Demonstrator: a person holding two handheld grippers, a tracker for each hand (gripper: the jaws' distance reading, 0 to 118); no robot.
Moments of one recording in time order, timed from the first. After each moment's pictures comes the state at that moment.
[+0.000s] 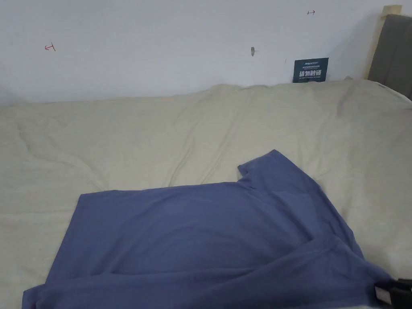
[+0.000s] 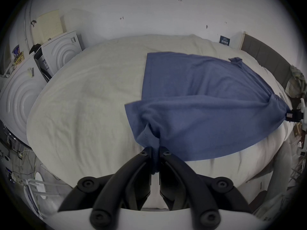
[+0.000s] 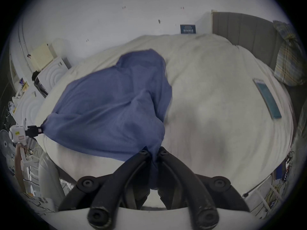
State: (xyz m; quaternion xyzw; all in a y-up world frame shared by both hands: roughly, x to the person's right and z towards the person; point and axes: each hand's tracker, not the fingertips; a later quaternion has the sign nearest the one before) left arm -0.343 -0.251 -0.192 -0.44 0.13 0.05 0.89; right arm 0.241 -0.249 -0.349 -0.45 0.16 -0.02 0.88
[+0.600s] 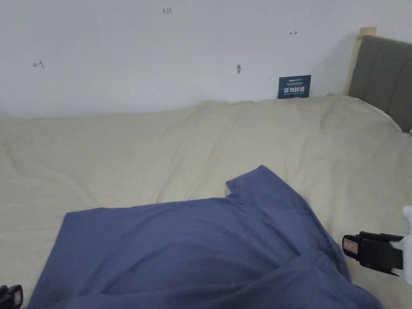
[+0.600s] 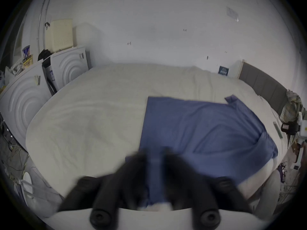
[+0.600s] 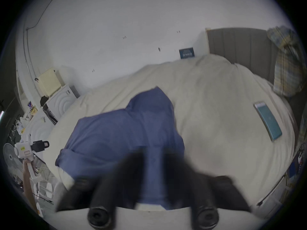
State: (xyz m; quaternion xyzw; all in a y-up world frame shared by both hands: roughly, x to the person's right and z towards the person) left arm -0.352 -0.184 -0.230 -0.32 0.15 0.09 0.93; right arm 0.232 -0.179 -0.384 -0.33 0.18 -0.09 0.92
